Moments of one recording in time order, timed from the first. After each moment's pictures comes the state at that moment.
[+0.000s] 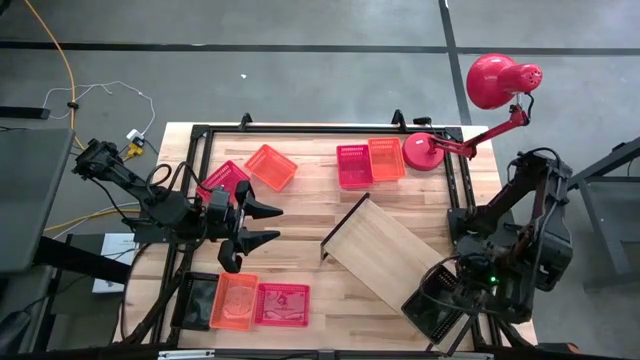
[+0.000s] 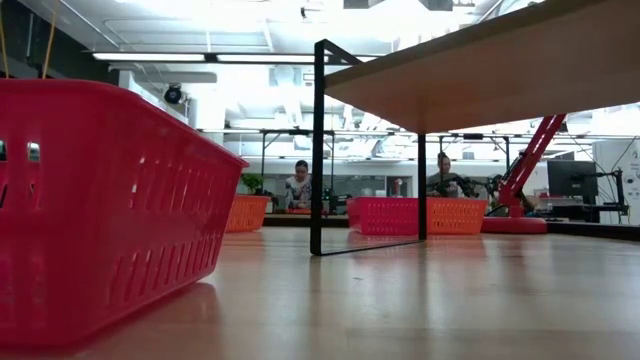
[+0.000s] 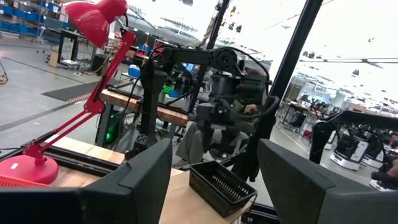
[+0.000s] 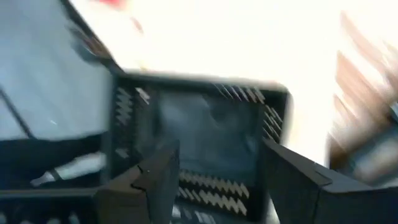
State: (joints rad) left arm -0.45 1.08 0.98 0.25 -0.57 -0.23; right arm 1.07 1.35 1.56 -1.48 0.30 1.76
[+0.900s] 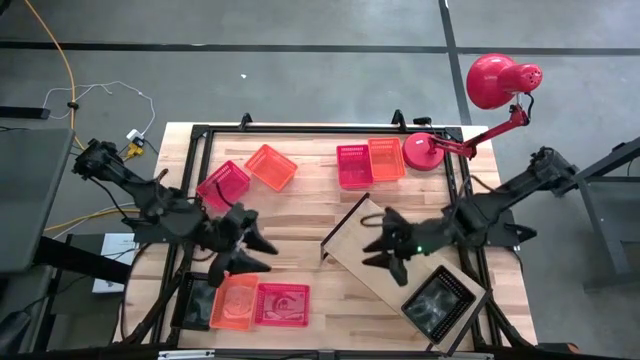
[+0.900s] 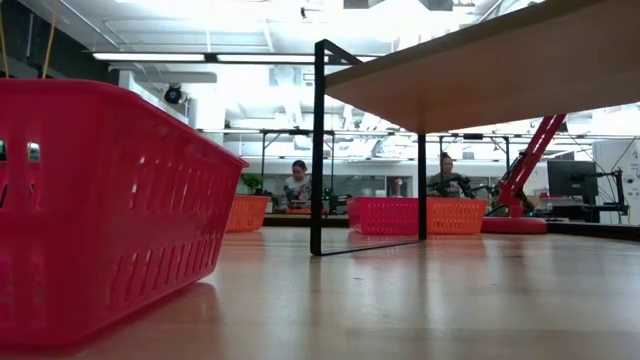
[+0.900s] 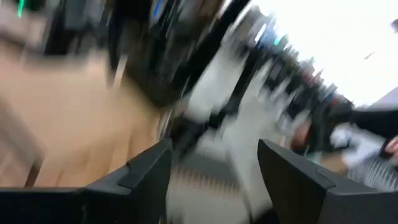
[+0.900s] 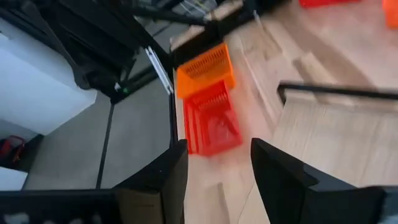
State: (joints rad) left arm -0.45 1.08 1.09 -0.27 -0.20 -0.73; right arm 0.49 1.22 1.09 -0.35 0.24 0.77
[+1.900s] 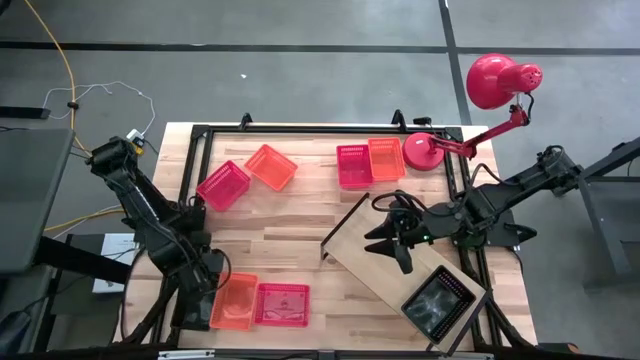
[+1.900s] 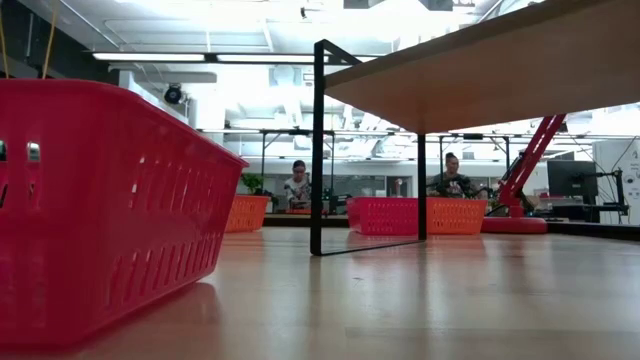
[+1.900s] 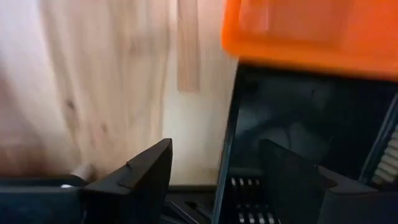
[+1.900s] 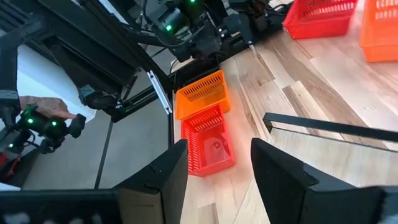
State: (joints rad) left arm -0.85 1.22 0.67 -0.97 0.02 -0.98; right arm 0.45 1.16 1.09 -0.35 0.25 0.71
